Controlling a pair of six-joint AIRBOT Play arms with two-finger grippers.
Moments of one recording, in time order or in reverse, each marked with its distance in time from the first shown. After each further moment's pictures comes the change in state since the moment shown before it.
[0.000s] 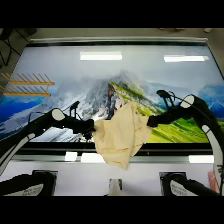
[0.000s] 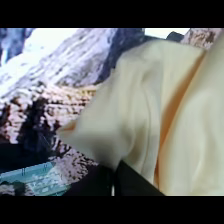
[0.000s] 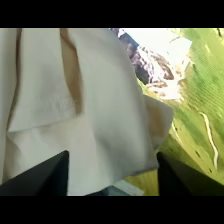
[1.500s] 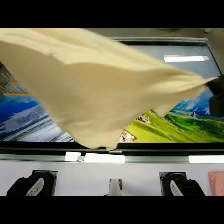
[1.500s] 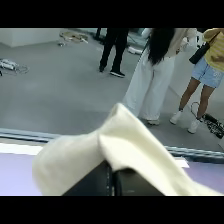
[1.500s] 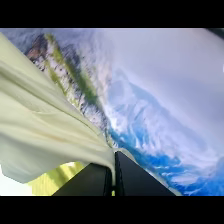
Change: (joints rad) left arm 0.452 0.510 0.857 0.336 -0.018 0.041; right arm 0.000 0.555 0.610 -0.228 0.280 -0.039
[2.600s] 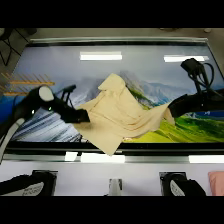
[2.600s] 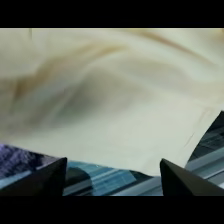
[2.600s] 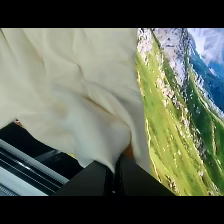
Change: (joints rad) left arm -0.346 -0.494 -0.612 -0.128 -0.368 0.011; right arm -0.002 -0.188 -0.306 0.114 -0.025 0.024
